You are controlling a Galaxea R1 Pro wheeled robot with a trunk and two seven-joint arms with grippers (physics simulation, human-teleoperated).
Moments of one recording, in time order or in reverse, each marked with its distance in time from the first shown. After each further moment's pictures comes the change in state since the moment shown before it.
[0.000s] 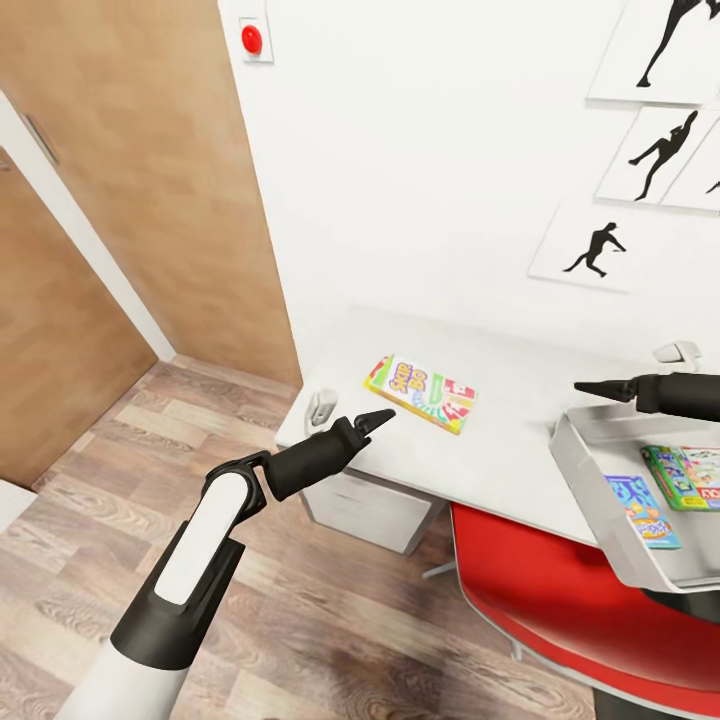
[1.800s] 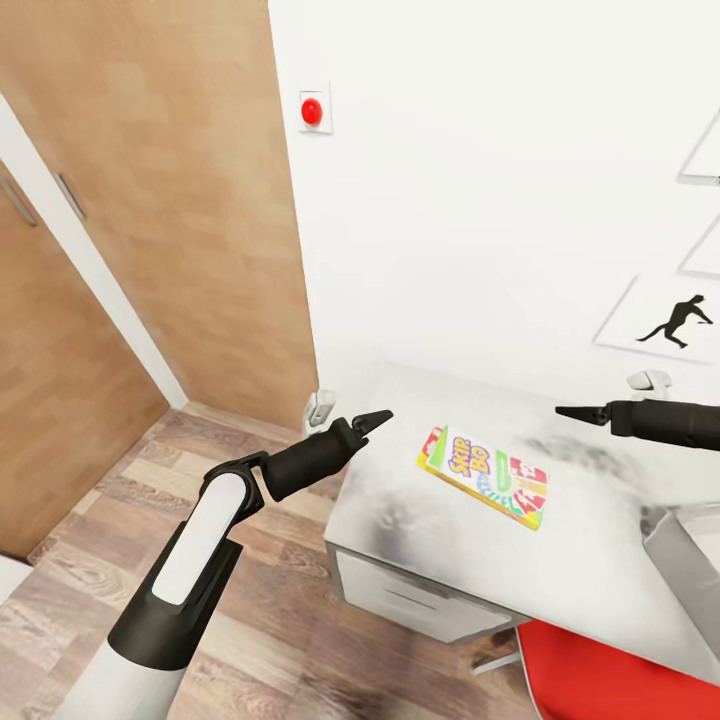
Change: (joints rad) left arm 0.001 0.010 0.001 0.000 -0.001 0.000 0.000; right arm 0.074 0.067 0.002 0.007 0.001 0.000 -0.077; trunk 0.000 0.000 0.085
